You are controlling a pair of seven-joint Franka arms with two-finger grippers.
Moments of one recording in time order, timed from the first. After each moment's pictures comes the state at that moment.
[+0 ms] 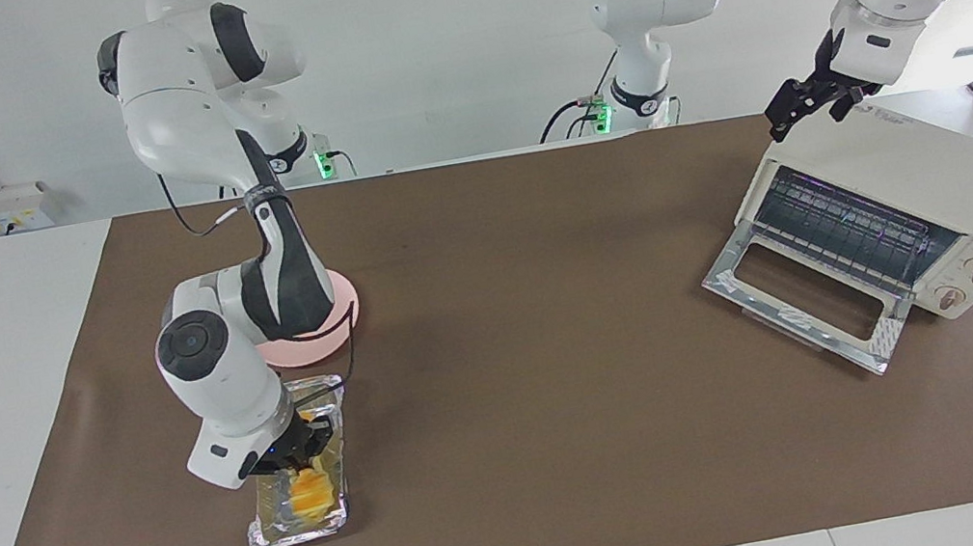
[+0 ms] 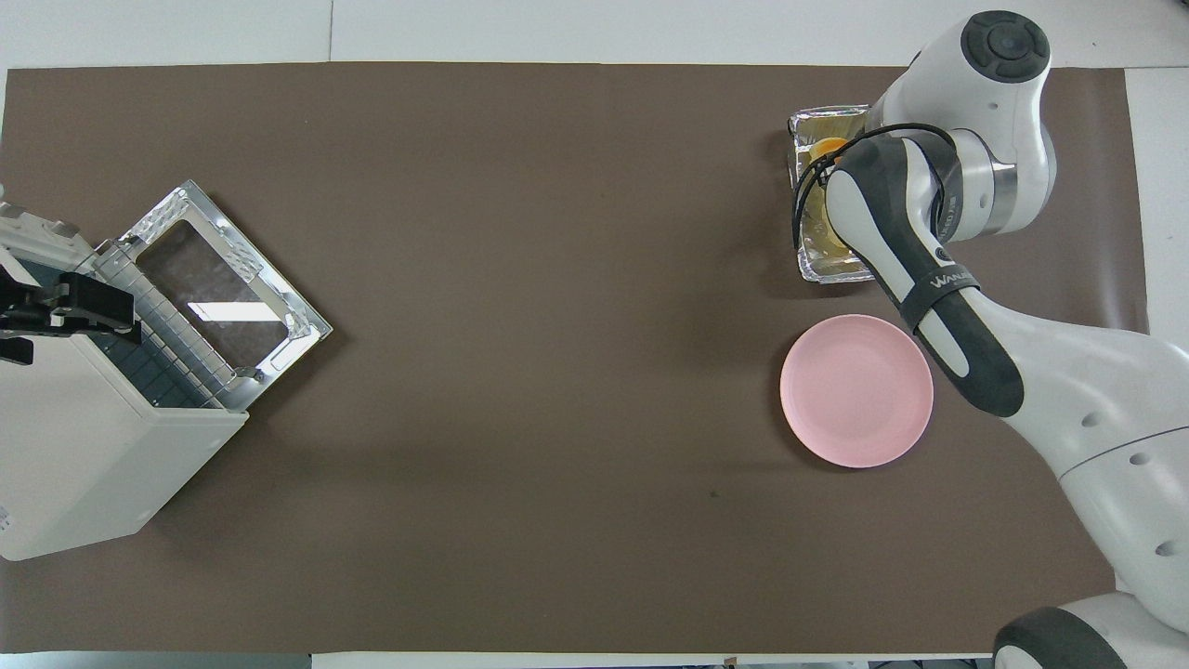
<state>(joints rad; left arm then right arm) -0.10 -0.05 0.06 -1.67 0.01 1.47 -0.14 0.04 0.69 0.06 -1.32 -0.07 2.03 -0.08</state>
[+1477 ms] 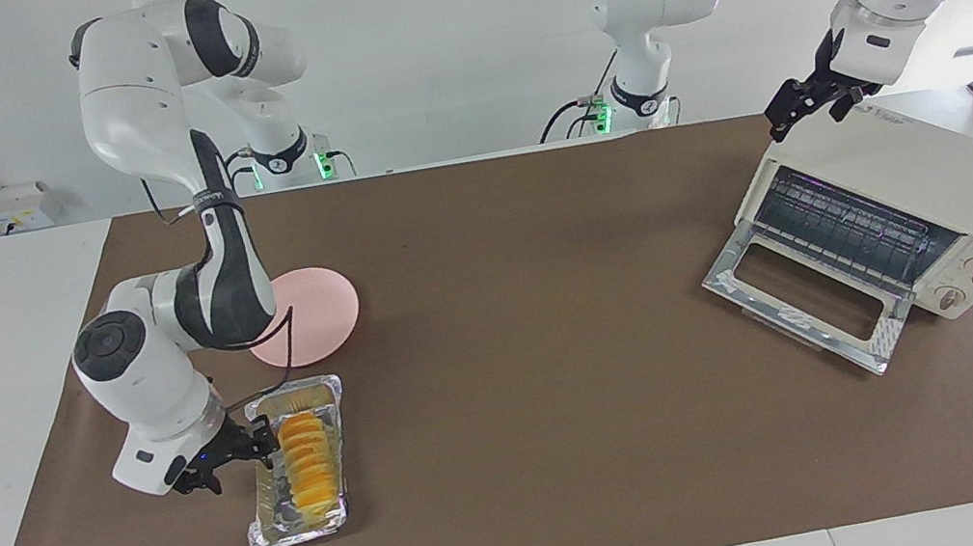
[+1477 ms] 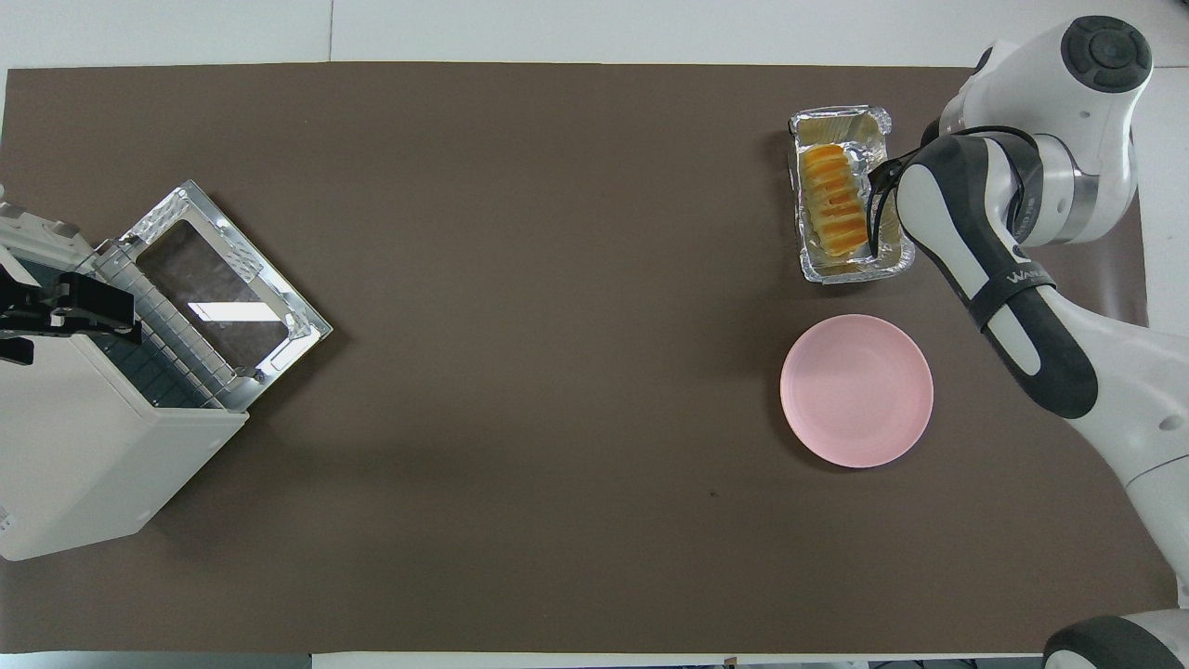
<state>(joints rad) -0.10 -0.05 0.06 -1.67 0.01 1.47 -0.14 -0.05 0.64 0.06 -1.41 -0.07 2.14 -0.28</state>
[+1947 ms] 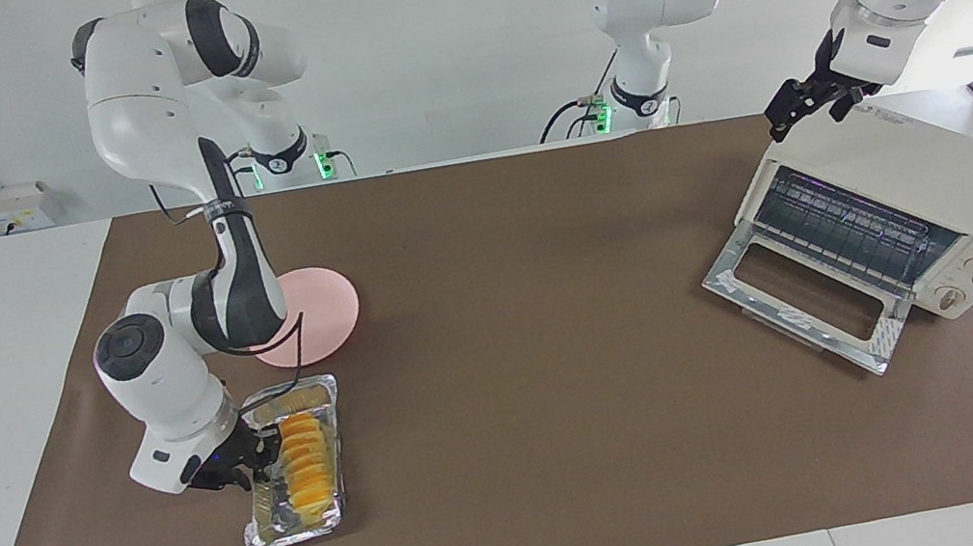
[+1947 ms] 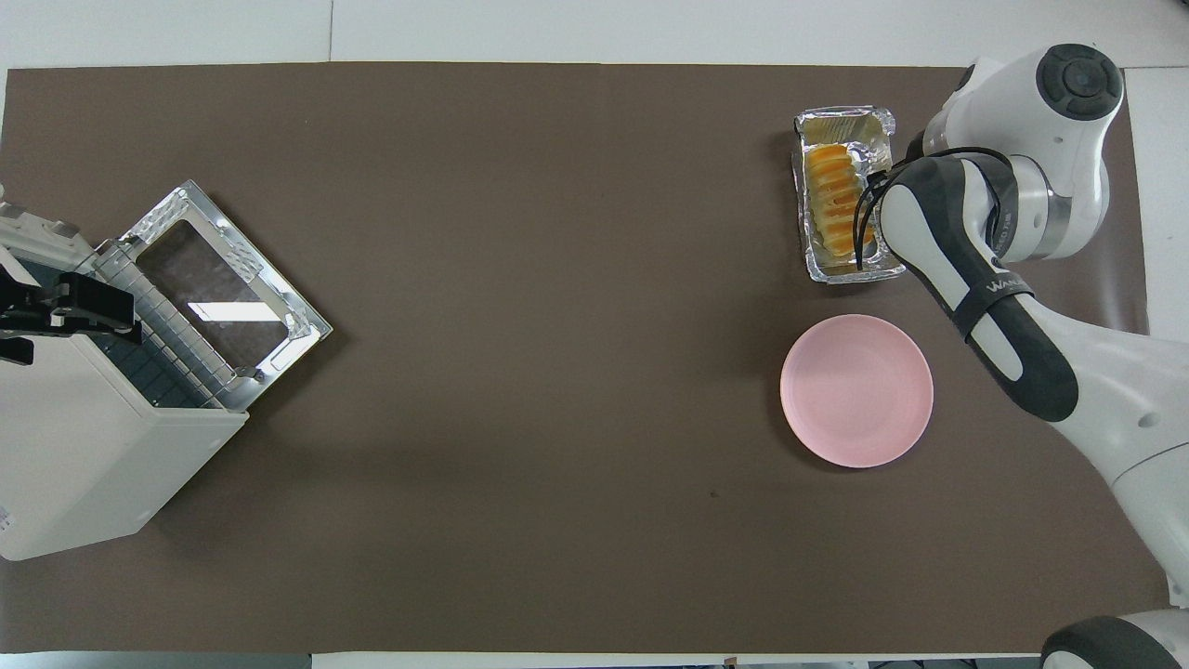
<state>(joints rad) -0.10 -0.05 0.06 -1.67 0.01 1.47 -0.14 -0.05 0.64 0.06 -1.47 -0.07 2.22 -0.28</state>
